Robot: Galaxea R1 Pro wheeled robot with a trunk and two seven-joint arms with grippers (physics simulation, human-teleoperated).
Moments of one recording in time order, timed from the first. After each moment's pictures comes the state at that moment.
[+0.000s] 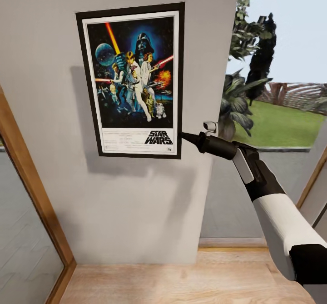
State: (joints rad) left arm -0.19 0.39 -1.23 -0.28 1.85 -0.46 -0.82; right arm -1.04 -0.11 0.11 -1.00 -0.54 0.49 1.23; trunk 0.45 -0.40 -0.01
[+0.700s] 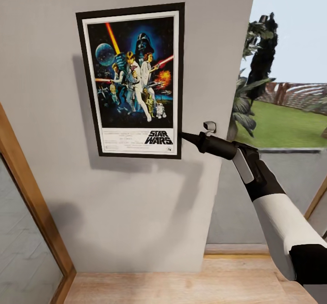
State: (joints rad) left arm -0.19 0.39 -1.23 -0.28 1.85 -0.46 -0.82; right arm -1.04 -0.11 0.11 -1.00 -0.54 0.49 1.23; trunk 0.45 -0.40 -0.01
